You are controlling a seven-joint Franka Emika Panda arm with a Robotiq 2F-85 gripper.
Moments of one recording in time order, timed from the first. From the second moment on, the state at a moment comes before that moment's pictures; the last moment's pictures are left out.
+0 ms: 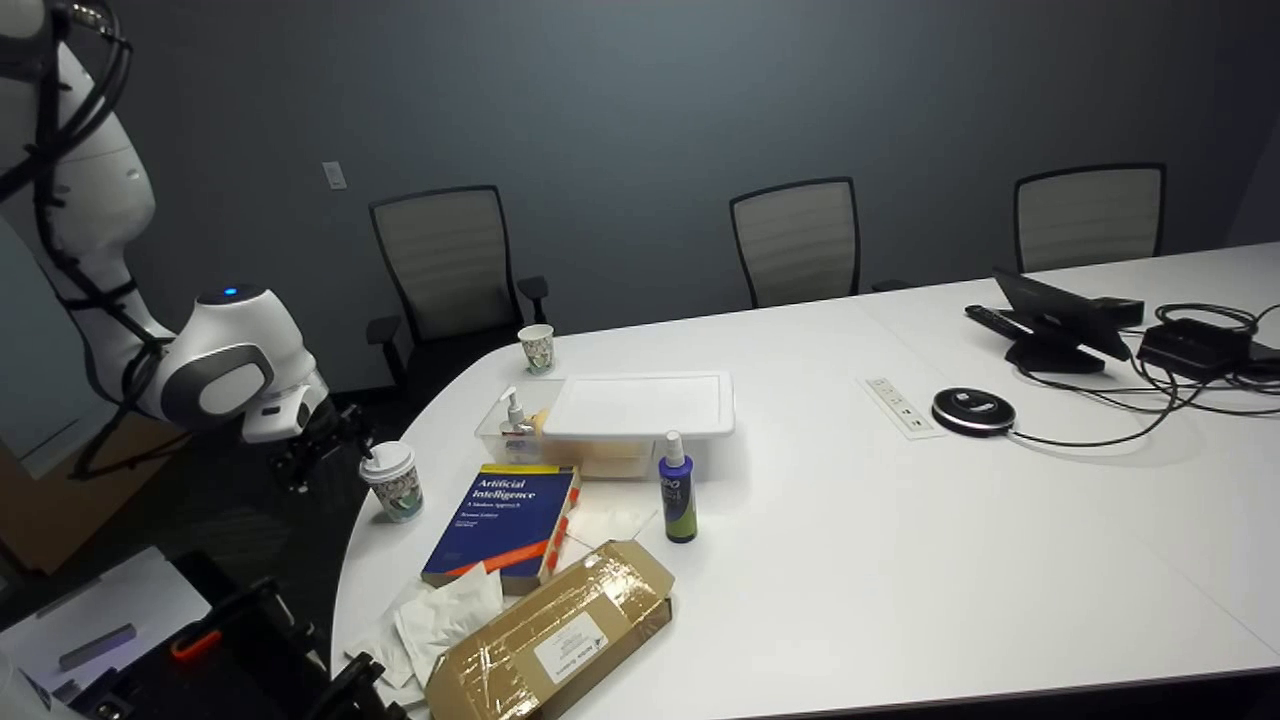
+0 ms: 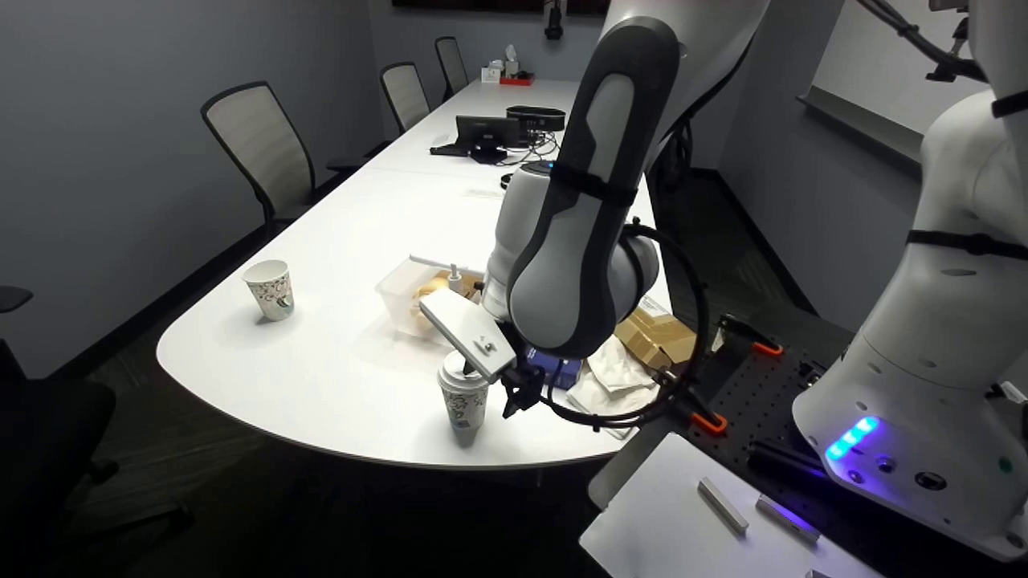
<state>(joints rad) 0.53 0.49 0.13 -2.55 0.49 3.24 1.74</state>
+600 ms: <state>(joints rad) 0.49 0.50 0.15 -2.55 0.49 3.24 1.74</state>
